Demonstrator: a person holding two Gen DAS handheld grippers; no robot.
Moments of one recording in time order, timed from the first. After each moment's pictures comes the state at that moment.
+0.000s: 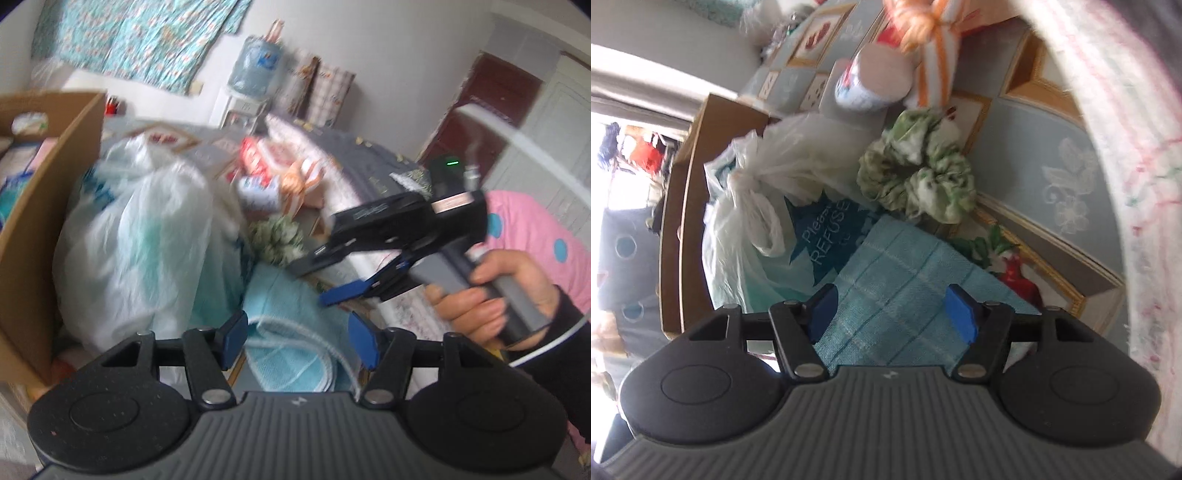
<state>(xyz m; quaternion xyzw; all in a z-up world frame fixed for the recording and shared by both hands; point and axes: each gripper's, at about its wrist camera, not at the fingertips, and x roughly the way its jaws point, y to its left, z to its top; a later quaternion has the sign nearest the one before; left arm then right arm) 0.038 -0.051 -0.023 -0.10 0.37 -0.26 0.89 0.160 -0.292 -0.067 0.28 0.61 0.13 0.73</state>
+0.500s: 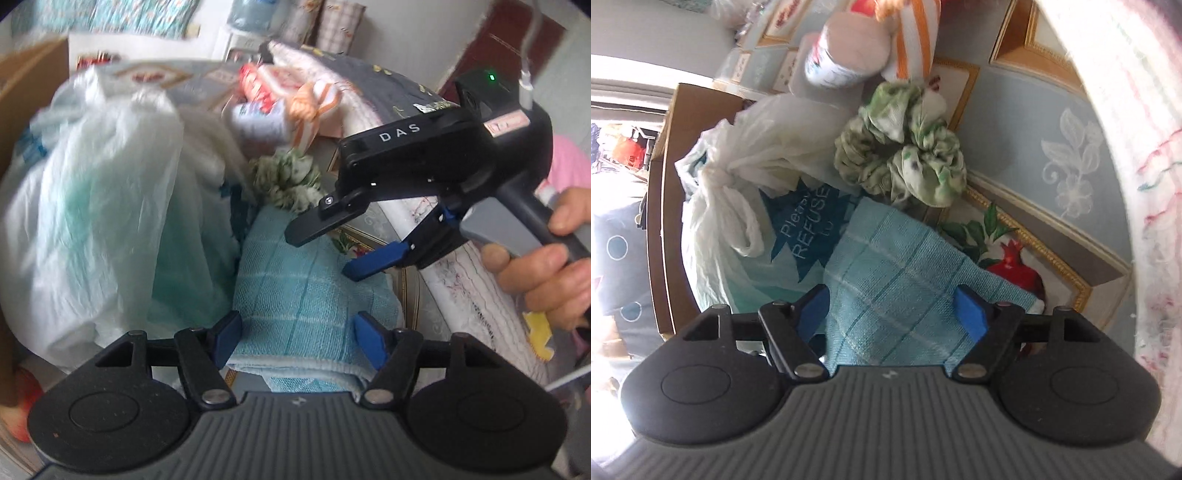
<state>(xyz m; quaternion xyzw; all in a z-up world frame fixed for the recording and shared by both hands) 0.093 -0.086 -0.076 -0.06 0.48 -0.25 0.84 0.177 -0.293 -0.085 0.30 0.65 0.10 0.69</state>
